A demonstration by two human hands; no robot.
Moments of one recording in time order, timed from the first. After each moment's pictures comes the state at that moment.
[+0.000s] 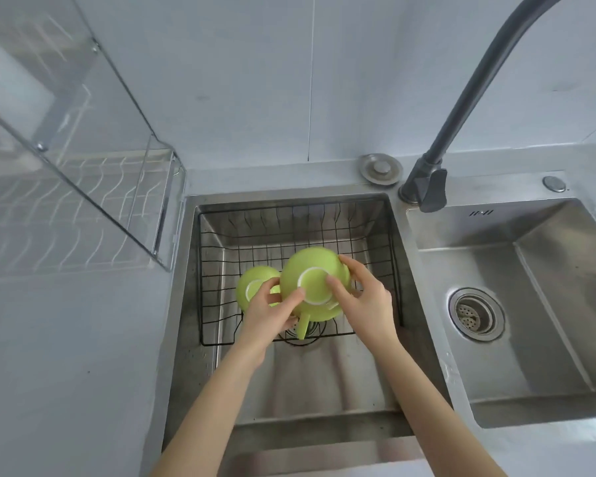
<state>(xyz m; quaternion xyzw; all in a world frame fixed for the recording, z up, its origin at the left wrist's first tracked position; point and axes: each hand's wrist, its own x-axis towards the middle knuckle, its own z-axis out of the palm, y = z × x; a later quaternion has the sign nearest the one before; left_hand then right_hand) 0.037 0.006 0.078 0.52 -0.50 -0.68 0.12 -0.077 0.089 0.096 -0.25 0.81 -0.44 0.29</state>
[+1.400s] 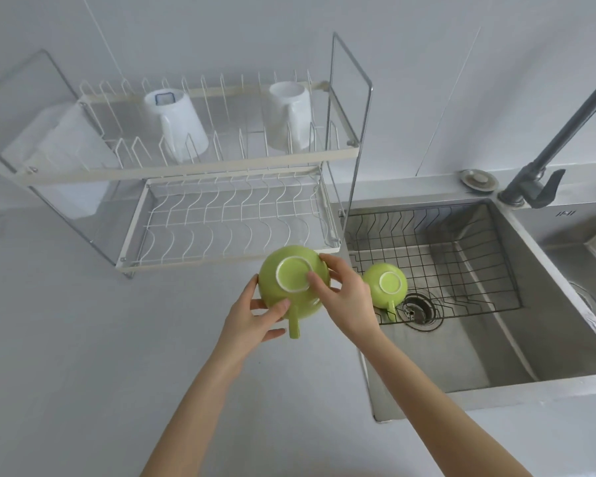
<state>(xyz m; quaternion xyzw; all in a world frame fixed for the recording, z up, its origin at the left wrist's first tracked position) 0.348 -0.114 0.133 0.46 -0.57 -0.66 0.18 0.216 -0.041 0.139 -0.30 0.77 -0.49 0.27</state>
